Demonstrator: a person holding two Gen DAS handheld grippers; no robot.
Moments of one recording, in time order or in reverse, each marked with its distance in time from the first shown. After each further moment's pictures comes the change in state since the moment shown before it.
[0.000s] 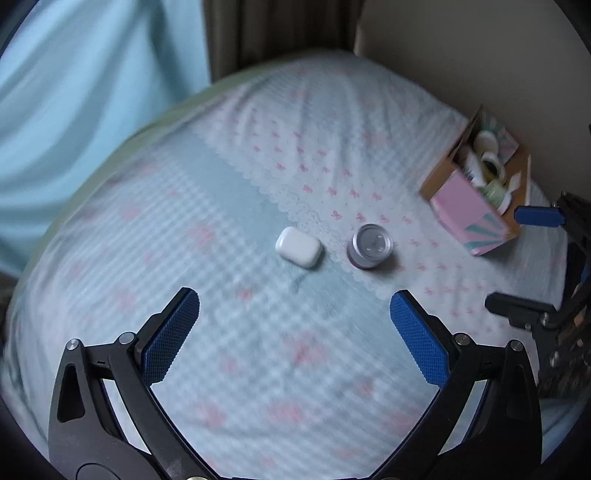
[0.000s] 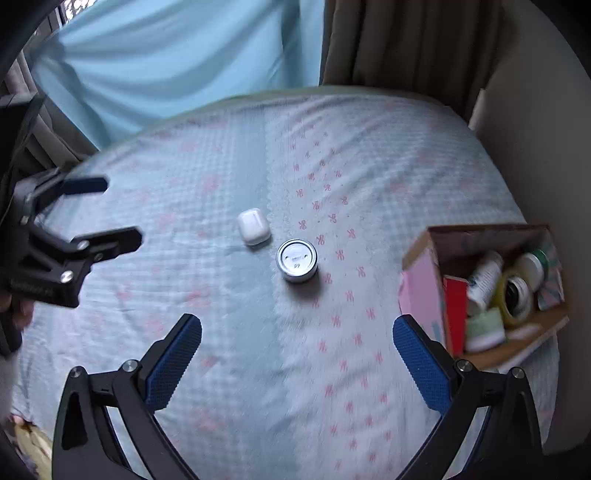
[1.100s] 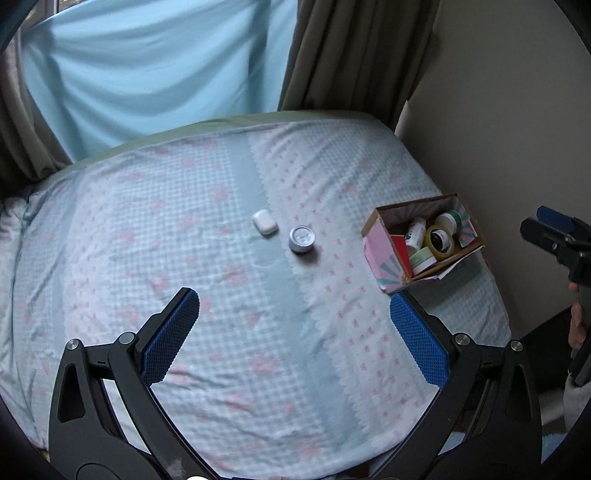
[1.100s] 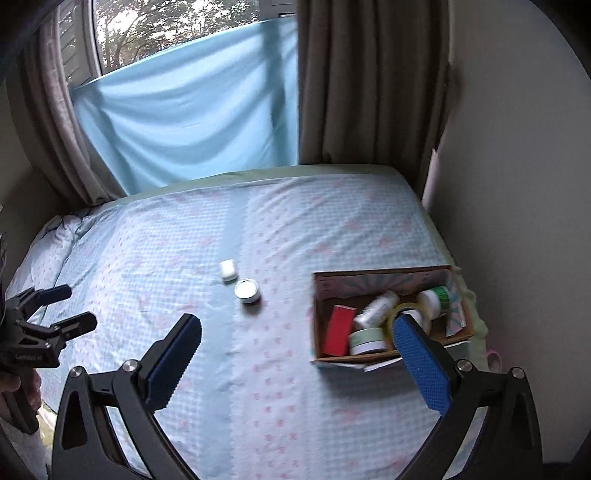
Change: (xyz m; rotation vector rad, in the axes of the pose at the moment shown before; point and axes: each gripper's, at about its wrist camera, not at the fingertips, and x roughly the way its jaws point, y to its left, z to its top) left arm -0.227 -0.152 -0.089 -0.469 -0.182 0.119; right arm -0.242 -0.104 -0.055 -0.046 -0.241 0.030
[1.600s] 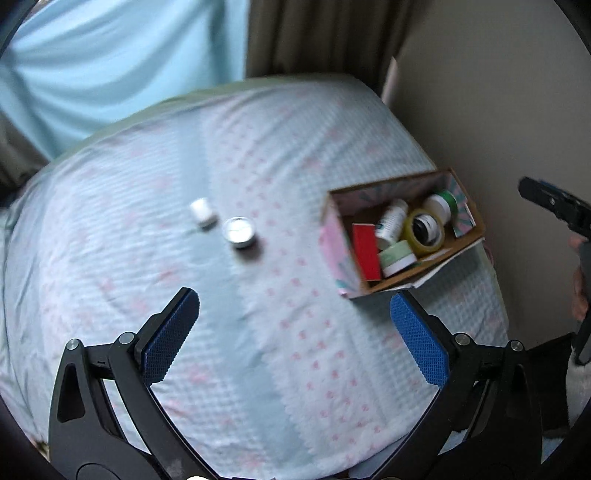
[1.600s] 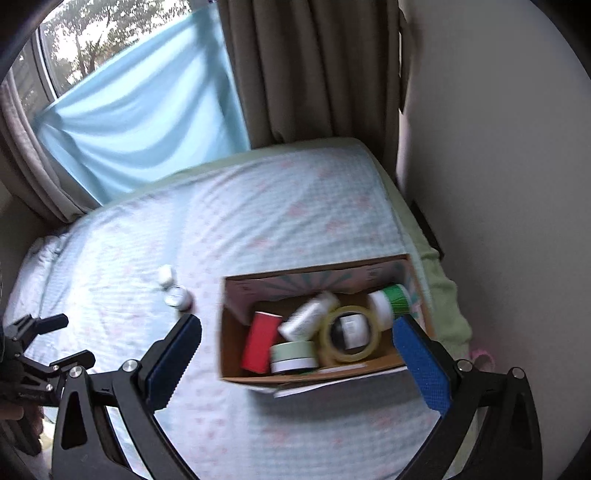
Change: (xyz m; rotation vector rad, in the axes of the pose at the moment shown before) left arm 0.093 -0.128 0.035 0.015 0.126 0.038; right arm 0.055 -0.167 0.016 0.102 0.042 0.024
